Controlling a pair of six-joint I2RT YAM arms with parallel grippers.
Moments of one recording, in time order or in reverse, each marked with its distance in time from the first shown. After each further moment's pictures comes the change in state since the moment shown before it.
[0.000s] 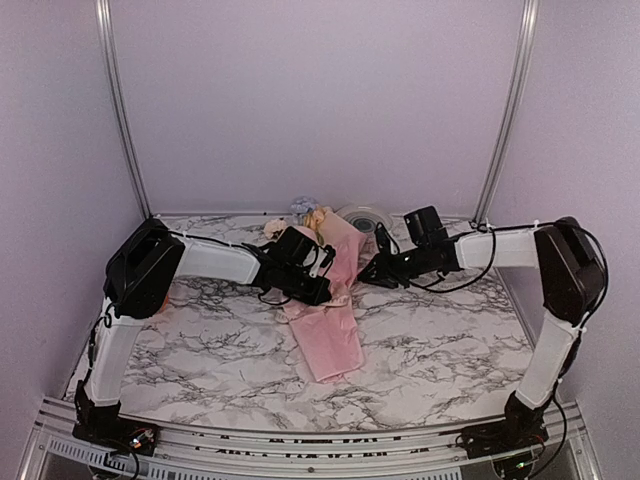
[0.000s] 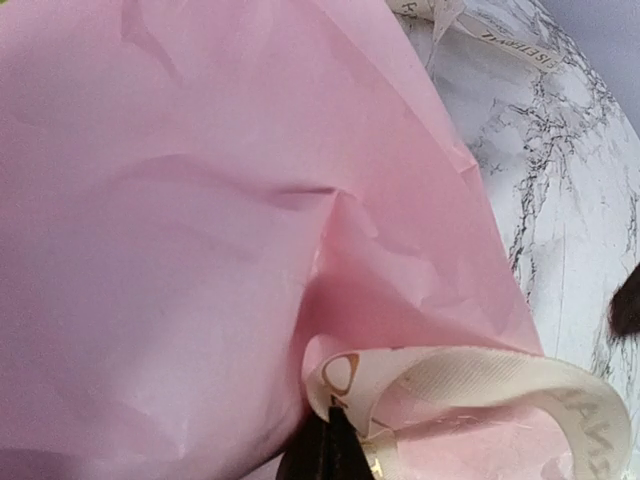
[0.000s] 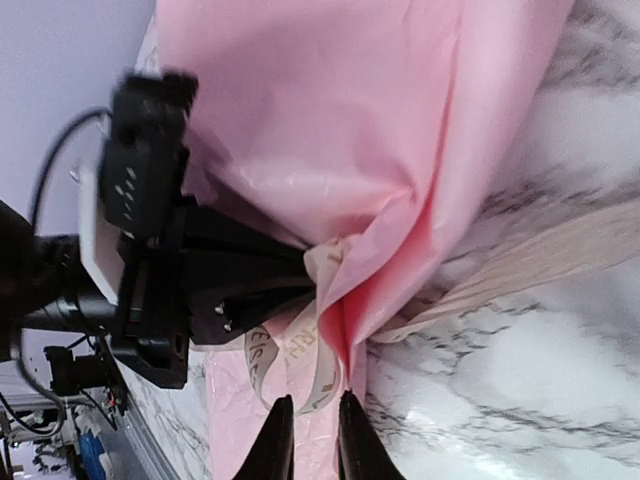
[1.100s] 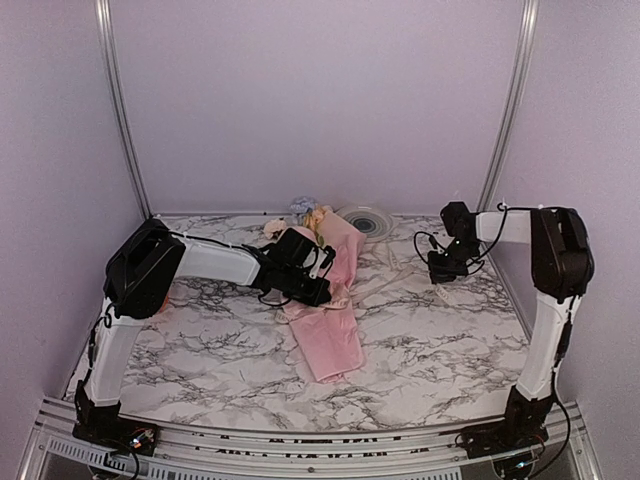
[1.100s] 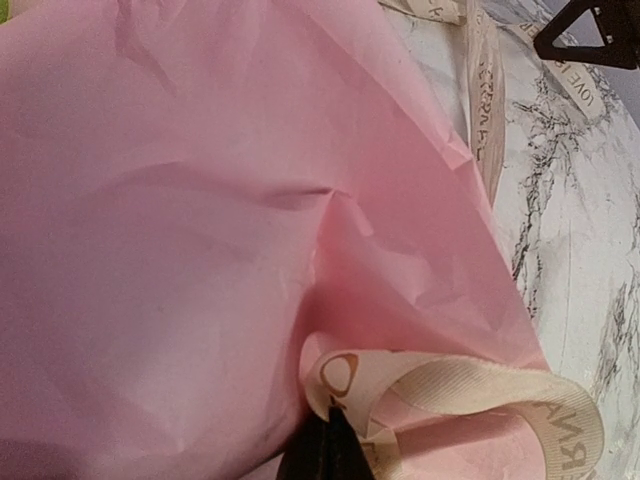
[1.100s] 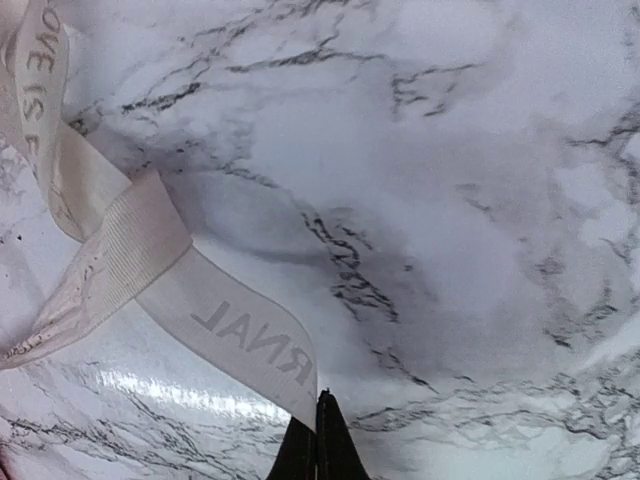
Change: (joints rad) left arm -0.002 0.000 -0.015 0.015 -0.013 0.008; right arm -0.338 0.164 0.272 -0.528 0.495 -0.427
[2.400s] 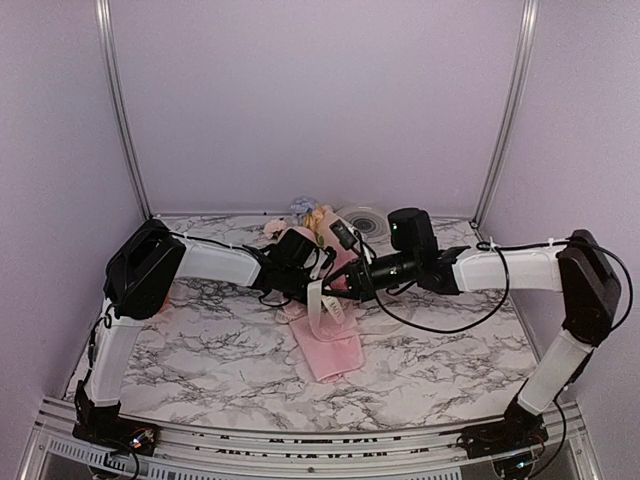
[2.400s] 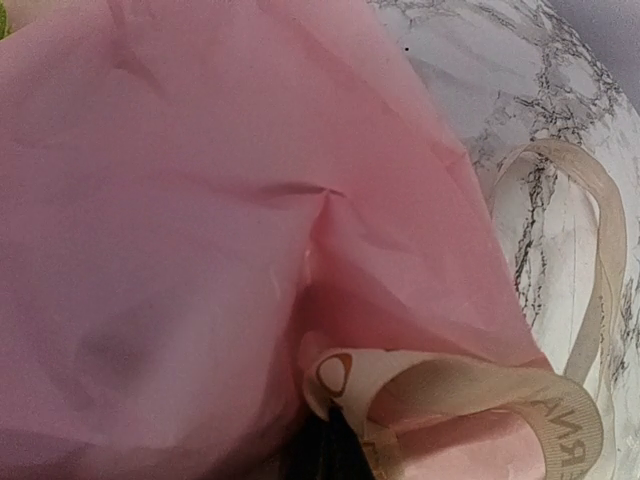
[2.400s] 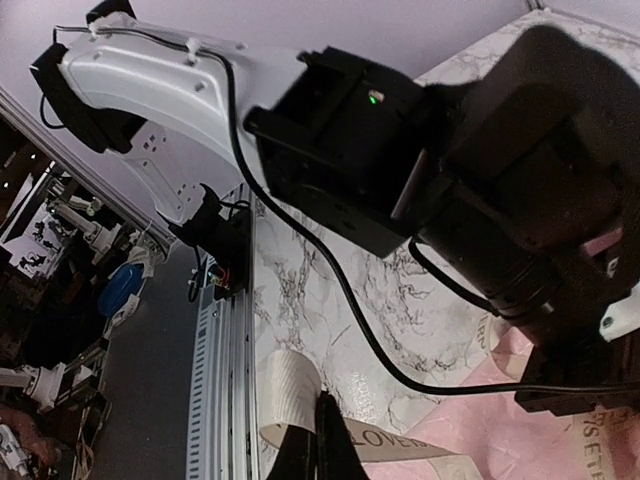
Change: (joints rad) left arm -0.002 0.000 -0.003 0.003 -0.020 0.022; right arm 0.527 -0.398 -0.375 0.817 -0.842 0.153
